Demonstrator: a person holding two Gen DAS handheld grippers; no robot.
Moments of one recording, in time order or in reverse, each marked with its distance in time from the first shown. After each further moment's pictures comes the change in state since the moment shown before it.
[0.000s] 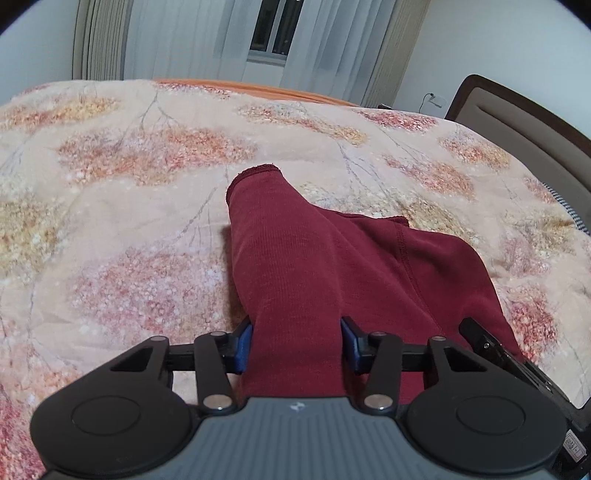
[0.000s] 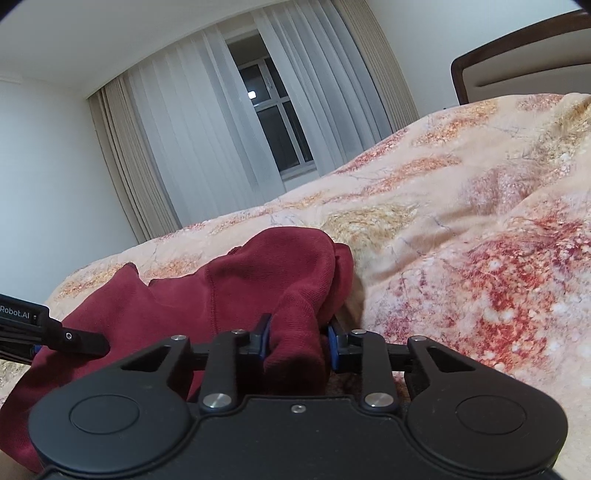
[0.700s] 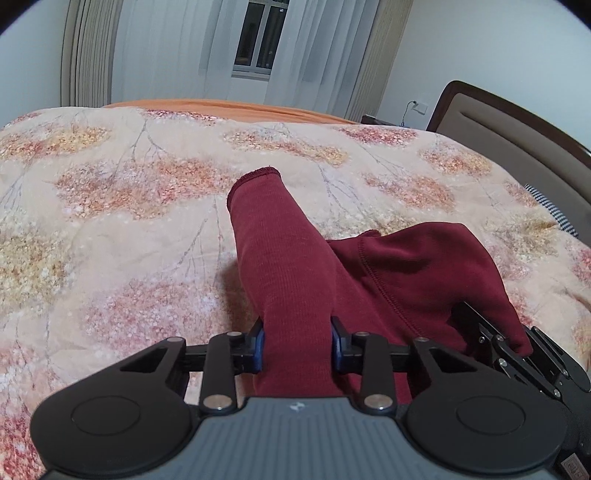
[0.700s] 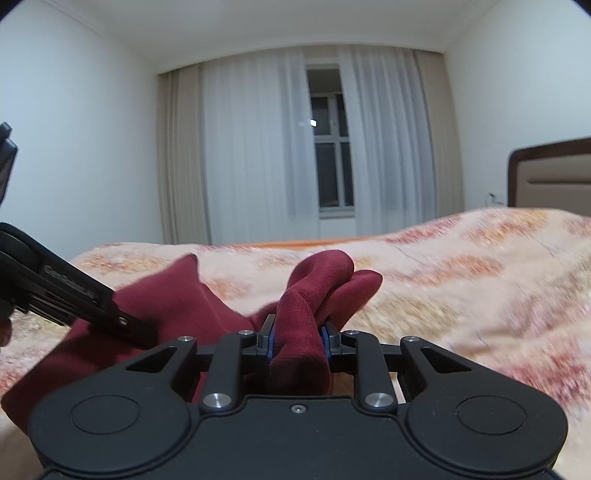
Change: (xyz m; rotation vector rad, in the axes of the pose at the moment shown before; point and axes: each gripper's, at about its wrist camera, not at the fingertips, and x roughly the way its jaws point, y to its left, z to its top) left arm -0.032 -0.005 0.014 0.034 -0.040 -0.039; right arm -0.031 0.079 0.032 -0.314 -0.115 0.058
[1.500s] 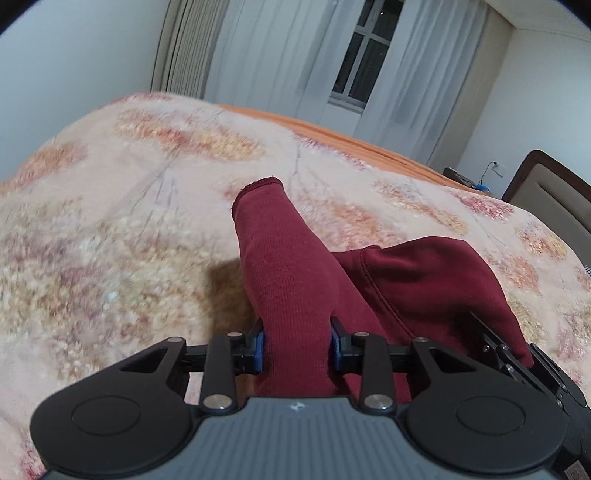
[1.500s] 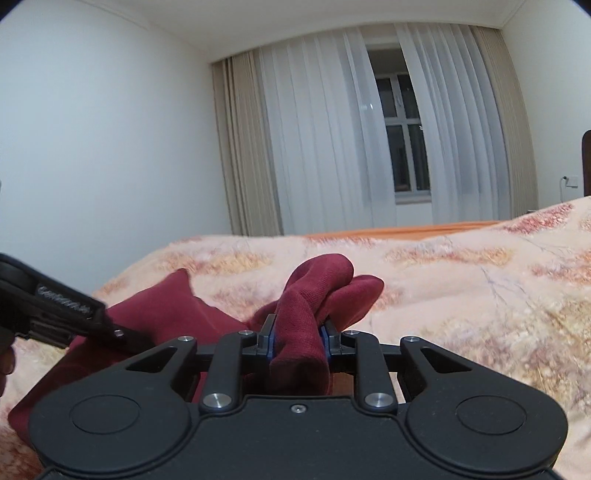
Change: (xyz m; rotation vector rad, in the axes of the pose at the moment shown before) left arm -0.041 0.185 0.014 -0.233 -0.081 0.154; right arm 0.096 0.155 0.015 0.024 0.069 0.193
